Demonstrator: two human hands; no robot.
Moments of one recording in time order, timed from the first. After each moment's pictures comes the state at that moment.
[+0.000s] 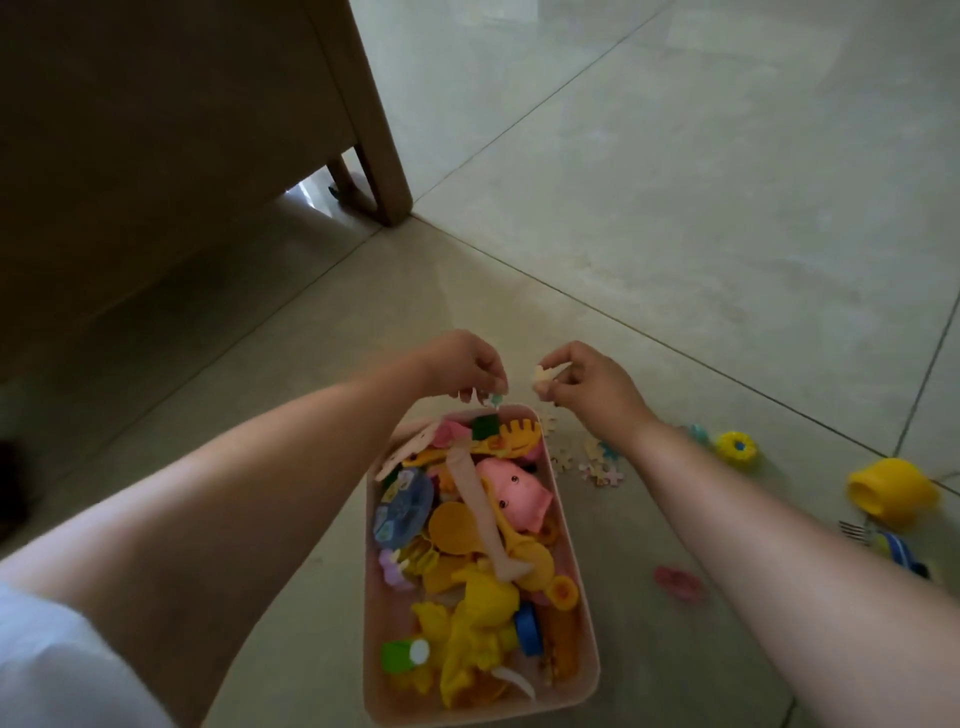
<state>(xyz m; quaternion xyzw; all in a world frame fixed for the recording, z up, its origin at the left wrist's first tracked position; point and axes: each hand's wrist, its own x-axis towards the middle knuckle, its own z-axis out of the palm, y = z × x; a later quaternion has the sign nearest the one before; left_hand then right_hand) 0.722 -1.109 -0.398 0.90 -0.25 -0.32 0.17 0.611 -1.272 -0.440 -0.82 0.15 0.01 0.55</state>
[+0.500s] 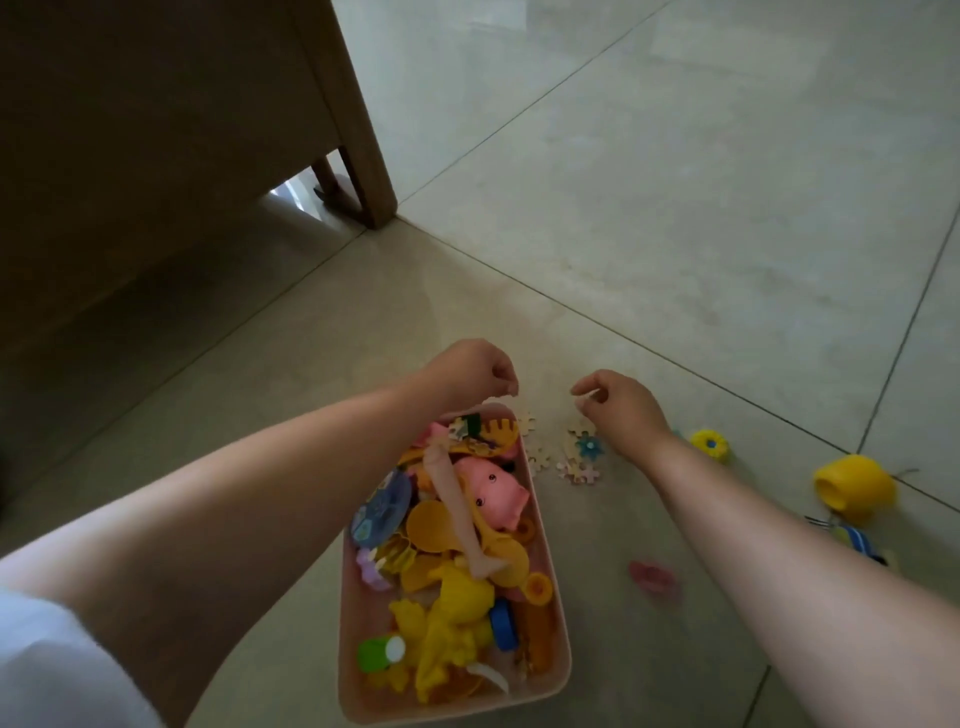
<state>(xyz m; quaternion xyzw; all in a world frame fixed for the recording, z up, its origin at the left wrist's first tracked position) 0.695 -1.133 -0.403 0.92 -0.27 -0.25 0.16 0.590 -1.306 -0.461 -0.87 0.23 0.04 0.43</state>
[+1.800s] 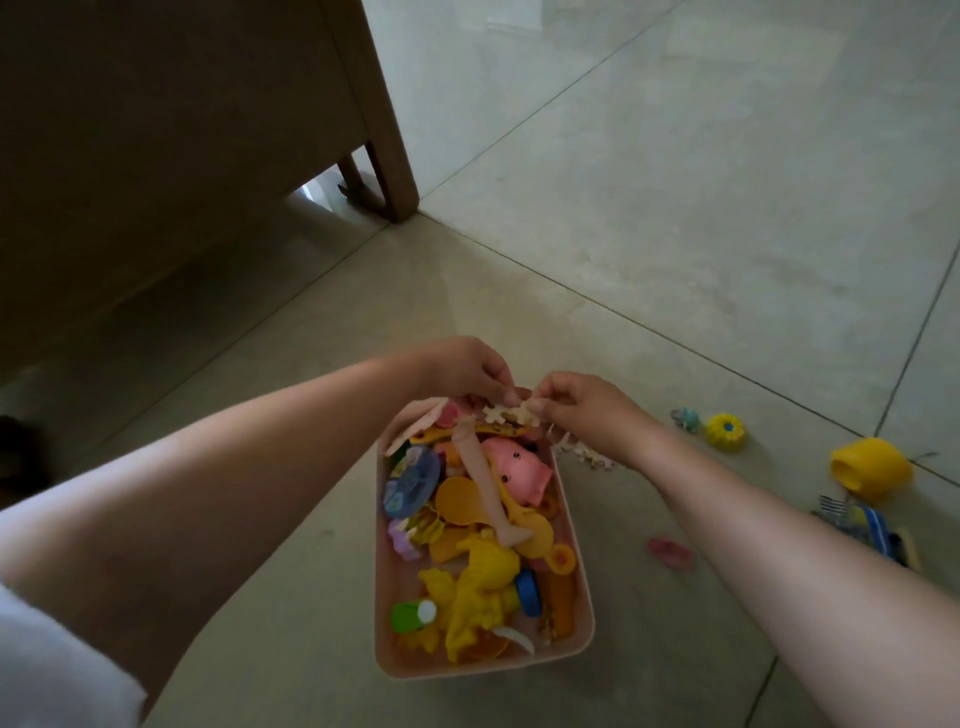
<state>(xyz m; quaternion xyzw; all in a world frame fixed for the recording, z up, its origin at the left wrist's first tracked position) 0.688 -1.097 -0.374 0.87 -0.25 -0.38 0.18 0.570 -1.251 -0.408 -0.84 0.09 0.14 0.52</state>
